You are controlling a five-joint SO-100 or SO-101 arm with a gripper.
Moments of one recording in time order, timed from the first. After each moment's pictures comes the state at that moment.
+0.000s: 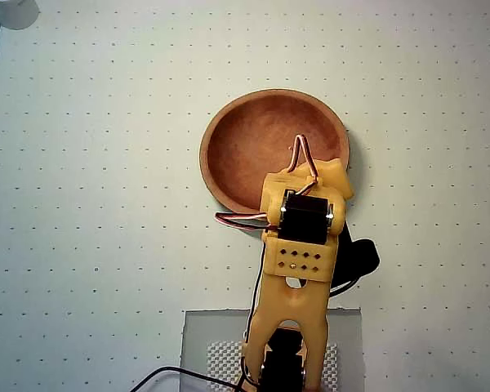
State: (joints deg) arm 4.0 124.9 83.9 101.0 -113.6
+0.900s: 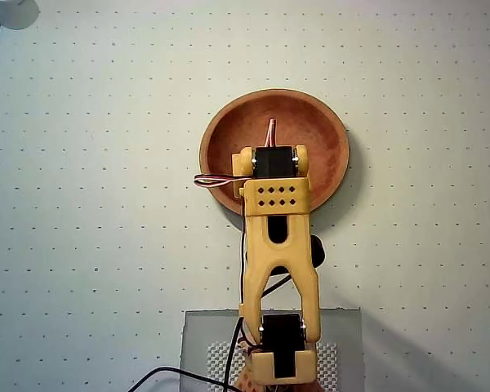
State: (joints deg) arm -1.0 105.5 91.4 101.0 -94.0
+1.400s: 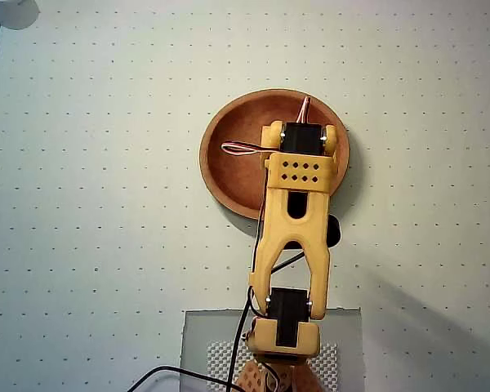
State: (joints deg) arm 4.5 94.7 77.5 99.4 -94.0
